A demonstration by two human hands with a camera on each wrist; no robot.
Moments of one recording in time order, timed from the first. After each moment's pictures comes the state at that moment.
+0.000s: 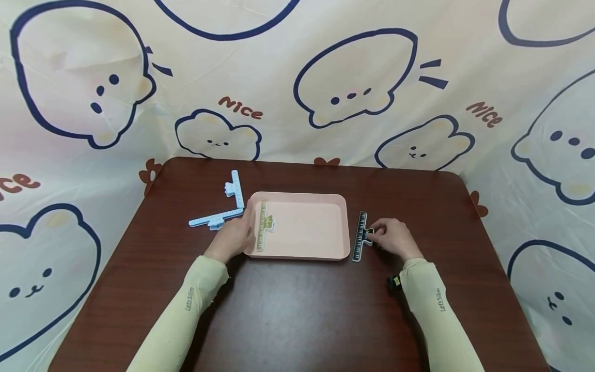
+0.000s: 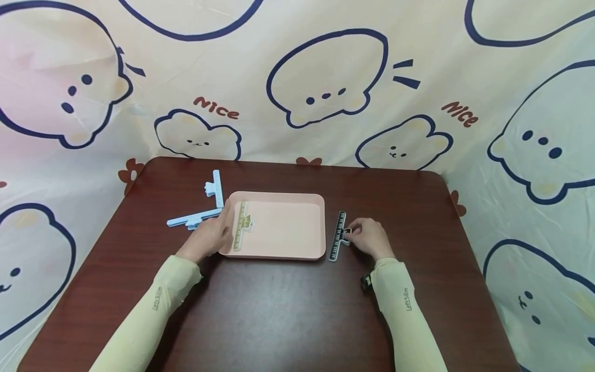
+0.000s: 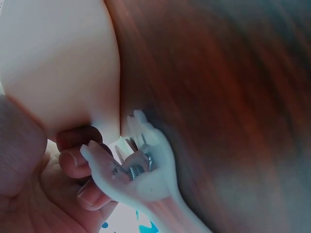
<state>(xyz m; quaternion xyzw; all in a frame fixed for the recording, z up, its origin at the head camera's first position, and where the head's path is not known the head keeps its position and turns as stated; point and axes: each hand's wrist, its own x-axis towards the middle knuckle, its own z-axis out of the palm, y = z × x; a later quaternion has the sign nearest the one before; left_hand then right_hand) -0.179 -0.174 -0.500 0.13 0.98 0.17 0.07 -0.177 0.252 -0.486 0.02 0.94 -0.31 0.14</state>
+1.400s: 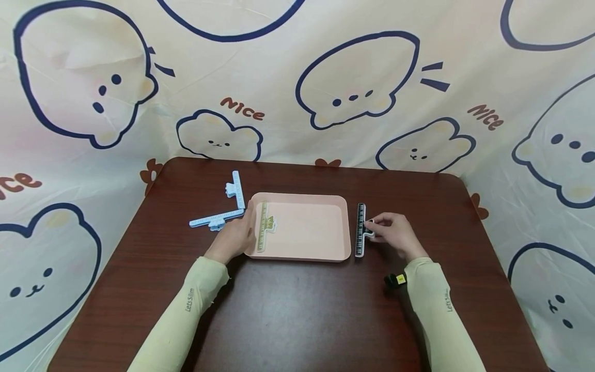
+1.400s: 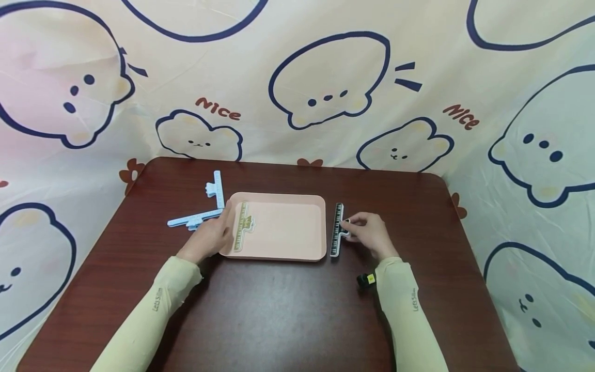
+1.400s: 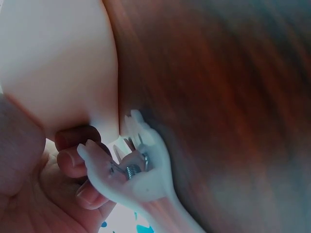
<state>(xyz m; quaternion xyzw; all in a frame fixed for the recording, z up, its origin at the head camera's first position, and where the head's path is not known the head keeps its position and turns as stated) -0.182 -0.176 -0.499 0.12 0.97 0.17 0.09 -0.185 0.249 -0.478 0.07 0.83 -0.53 0.14</state>
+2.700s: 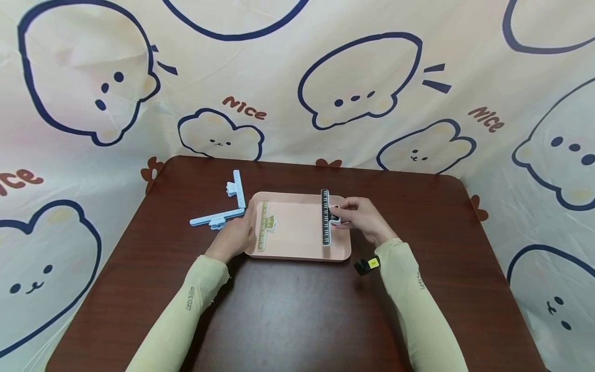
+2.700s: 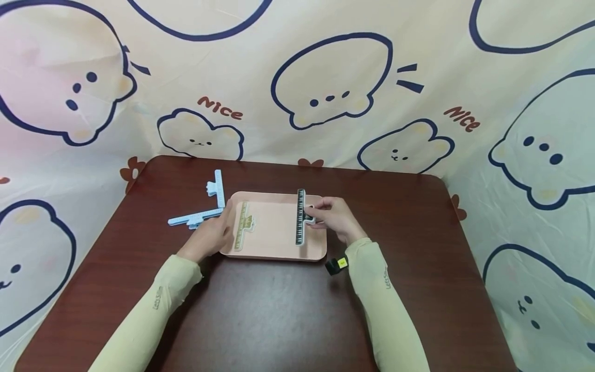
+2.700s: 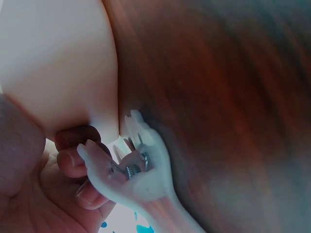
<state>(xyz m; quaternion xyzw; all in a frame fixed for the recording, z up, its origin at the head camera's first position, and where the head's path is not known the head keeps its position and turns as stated) -0.183 -0.177 -0.502 0.12 0.97 0.17 0.09 -0.209 0.167 -0.443 0.04 0.77 -0.61 0.20</state>
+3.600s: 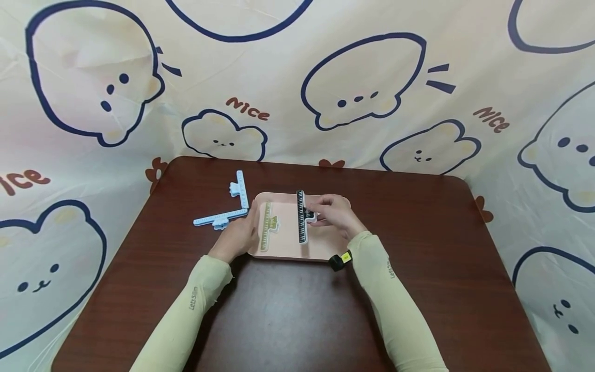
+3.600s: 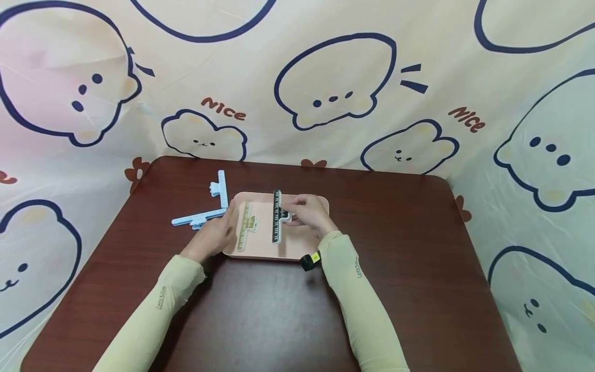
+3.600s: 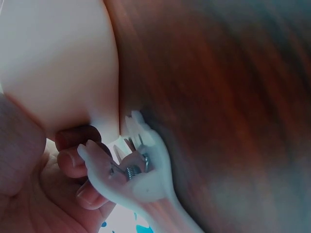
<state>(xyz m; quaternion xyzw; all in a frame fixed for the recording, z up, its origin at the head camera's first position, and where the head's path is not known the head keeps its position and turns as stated) -0.183 -0.177 -0.502 0.12 0.97 0.17 0.09 -0.221 0.102 -0.447 0.05 0.74 -0.63 0.23</state>
